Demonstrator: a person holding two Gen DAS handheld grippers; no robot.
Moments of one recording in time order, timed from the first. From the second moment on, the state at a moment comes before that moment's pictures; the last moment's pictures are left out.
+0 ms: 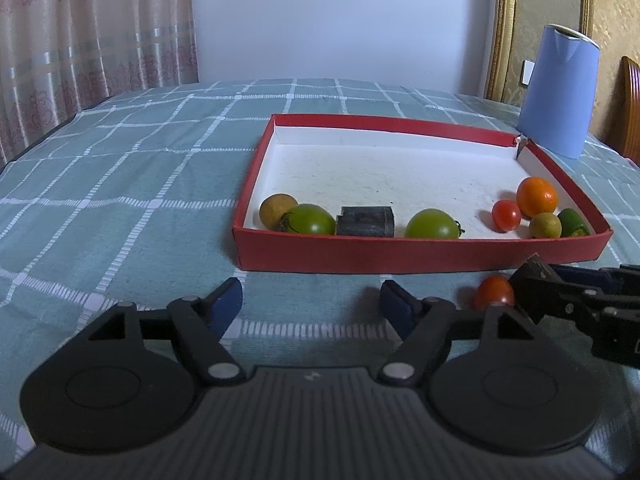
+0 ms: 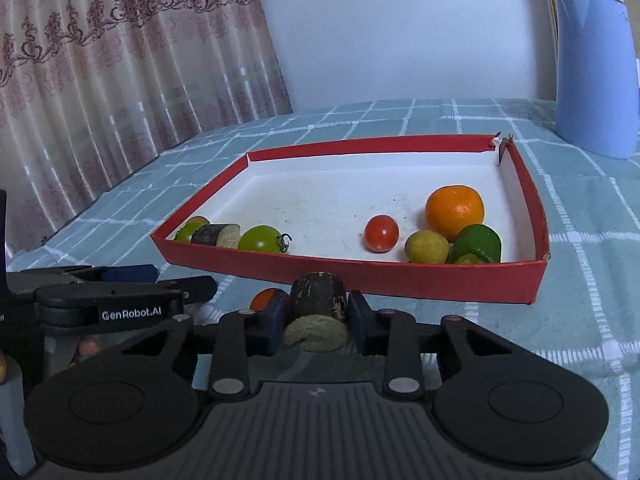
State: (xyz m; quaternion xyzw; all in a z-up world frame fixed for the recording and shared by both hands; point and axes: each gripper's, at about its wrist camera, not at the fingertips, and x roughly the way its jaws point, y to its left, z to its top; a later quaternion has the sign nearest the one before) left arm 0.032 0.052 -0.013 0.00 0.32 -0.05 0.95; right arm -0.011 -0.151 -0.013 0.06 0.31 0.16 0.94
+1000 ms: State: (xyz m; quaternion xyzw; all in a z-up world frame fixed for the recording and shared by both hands) left arm 0.032 0.053 -0.013 0.00 0.32 -0.05 0.95; right arm 0.067 -0.124 -0.001 -0.03 0.29 0.15 0.94
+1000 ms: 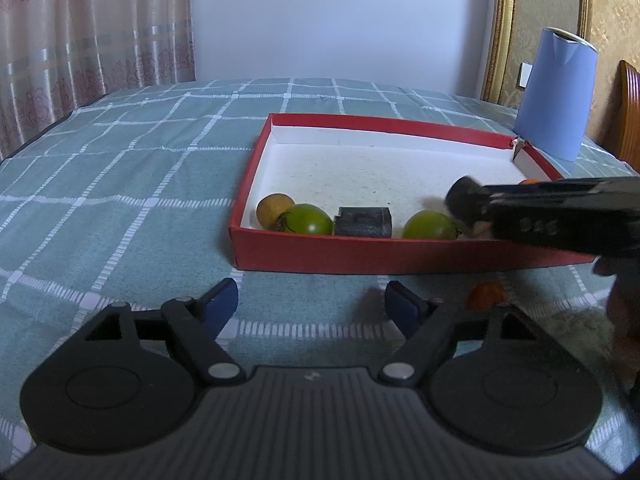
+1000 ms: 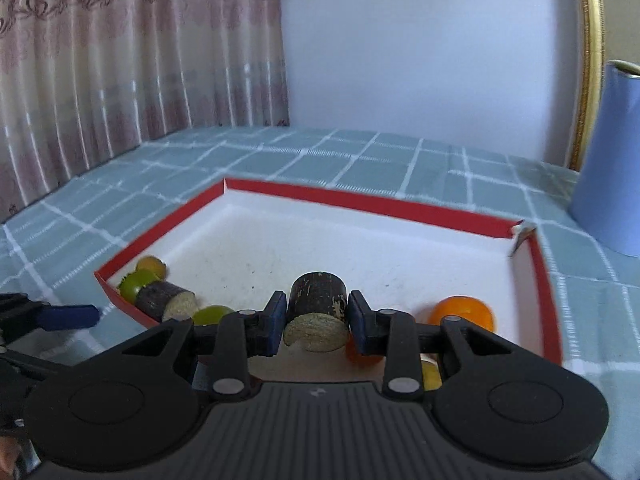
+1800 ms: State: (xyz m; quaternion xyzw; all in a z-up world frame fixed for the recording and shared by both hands) left arm 0.027 0.055 -0.011 -0.01 0.31 -0.06 0.95; right arm -0.019 -0.251 -0.004 0.01 0.29 -0.04 0.96
